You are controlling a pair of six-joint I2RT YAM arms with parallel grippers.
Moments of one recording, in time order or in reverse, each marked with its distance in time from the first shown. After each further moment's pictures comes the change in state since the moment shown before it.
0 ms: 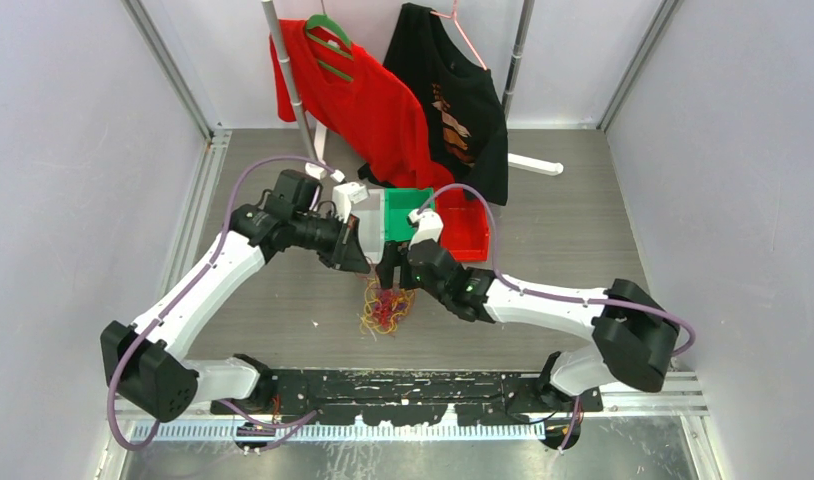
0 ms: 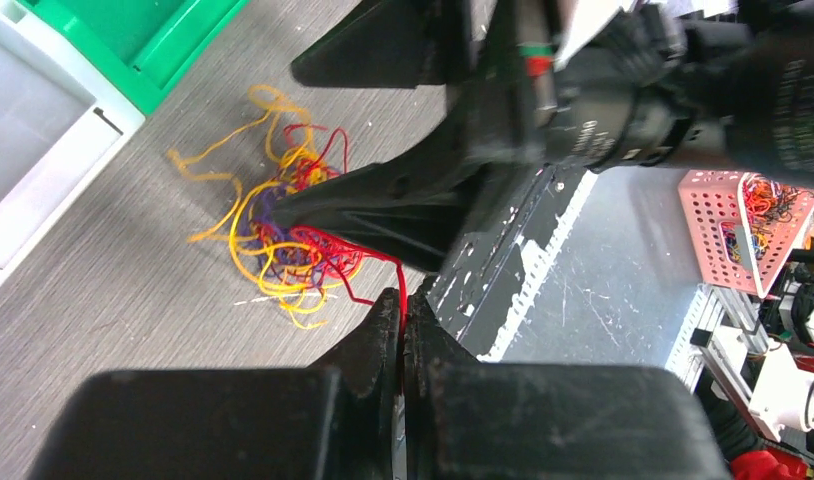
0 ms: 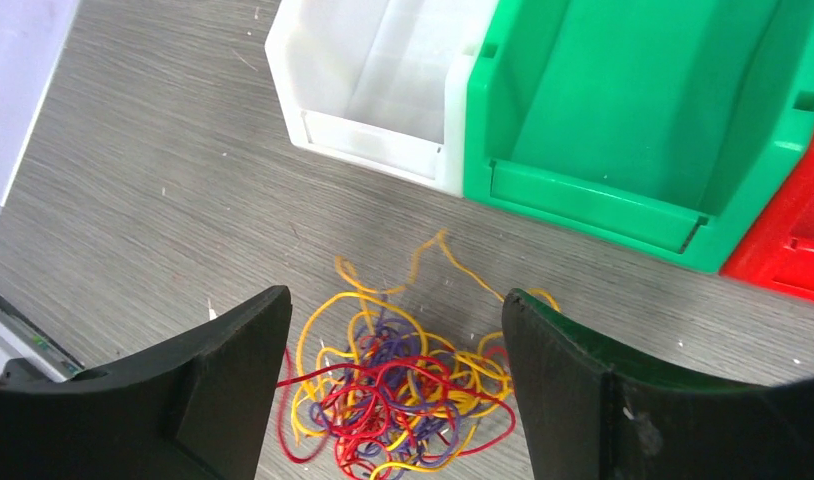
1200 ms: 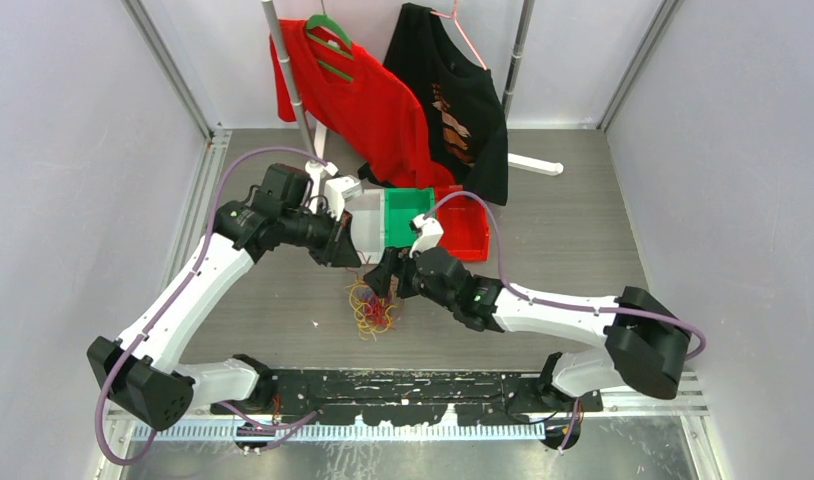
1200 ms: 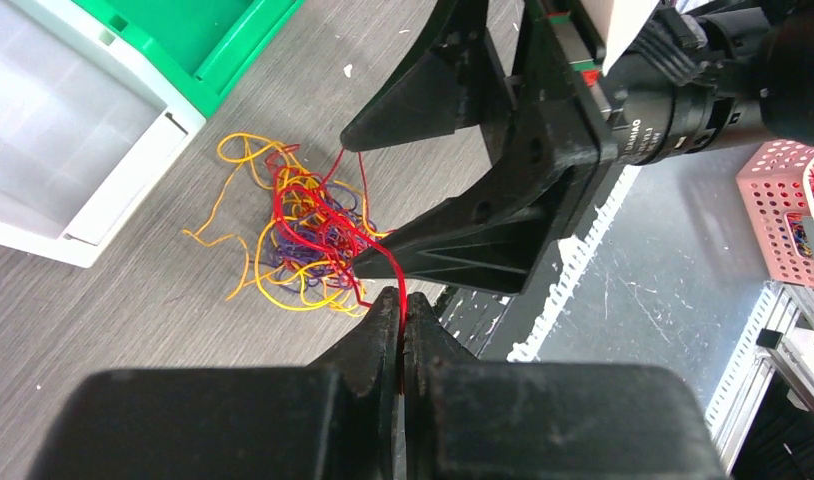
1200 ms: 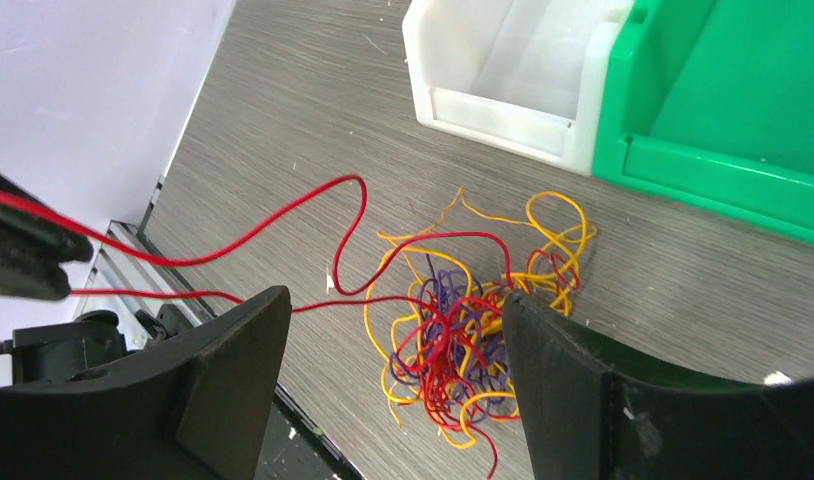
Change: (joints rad) left arm -0.004 -0.047 0.098 -0.113 -0.083 0.093; right arm 0.029 -0.074 -0.080 0.132 -0.134 0.100
